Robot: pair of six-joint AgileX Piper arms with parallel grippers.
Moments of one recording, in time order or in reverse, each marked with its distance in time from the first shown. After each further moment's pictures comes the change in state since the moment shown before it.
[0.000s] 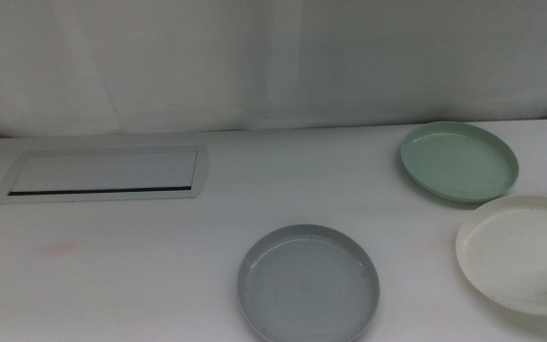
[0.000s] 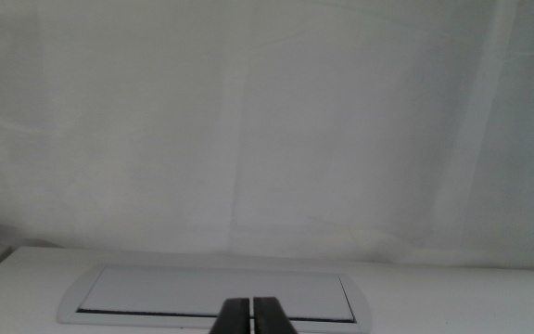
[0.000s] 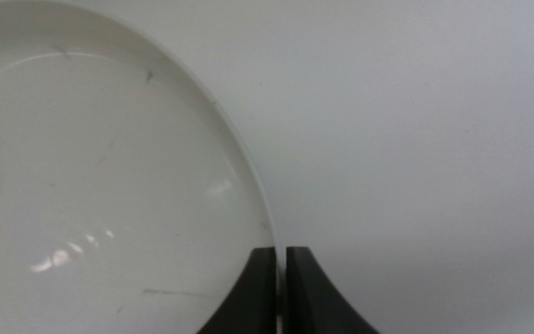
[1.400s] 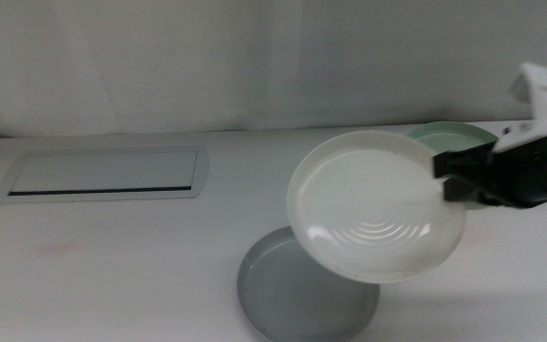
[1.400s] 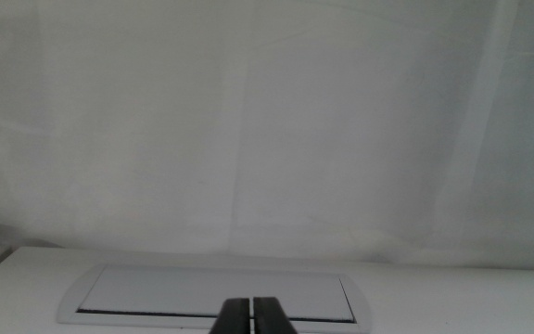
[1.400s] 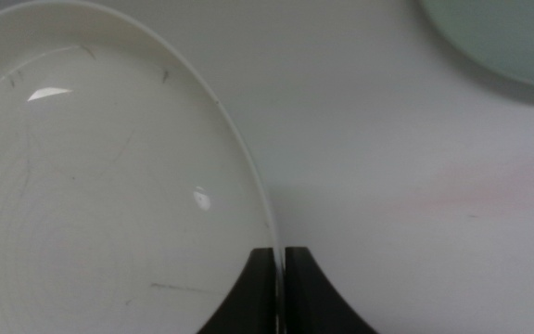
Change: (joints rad) left arm 0.000 0.000 0.000 0.000 0.000 0.000; right arm 0.500 -0.139 -0.216 0.382 0.185 -0.089
